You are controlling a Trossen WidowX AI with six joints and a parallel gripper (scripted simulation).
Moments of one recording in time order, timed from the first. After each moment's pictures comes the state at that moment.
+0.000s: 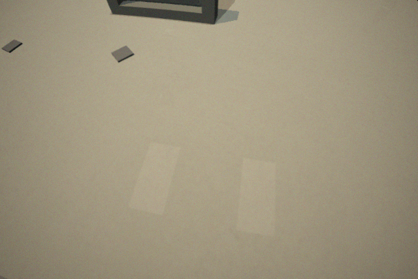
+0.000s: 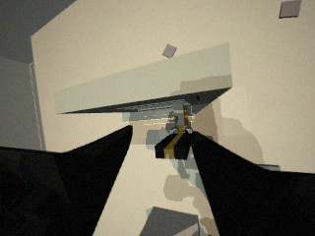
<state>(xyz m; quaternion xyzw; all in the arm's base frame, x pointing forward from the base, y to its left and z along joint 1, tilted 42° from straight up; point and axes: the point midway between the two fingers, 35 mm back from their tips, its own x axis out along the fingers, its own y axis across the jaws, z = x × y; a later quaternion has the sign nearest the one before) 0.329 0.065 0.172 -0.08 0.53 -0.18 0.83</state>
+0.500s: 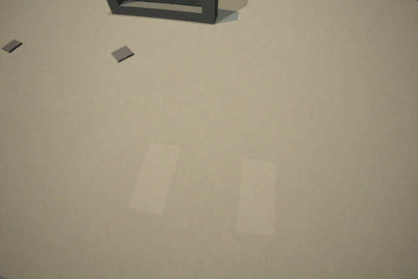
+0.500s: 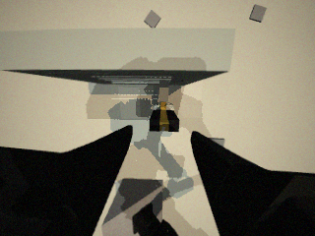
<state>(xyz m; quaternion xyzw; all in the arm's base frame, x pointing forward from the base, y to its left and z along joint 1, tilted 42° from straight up) 0.311 0.080 0.174 -0.23 0.58 -0.25 0.74</state>
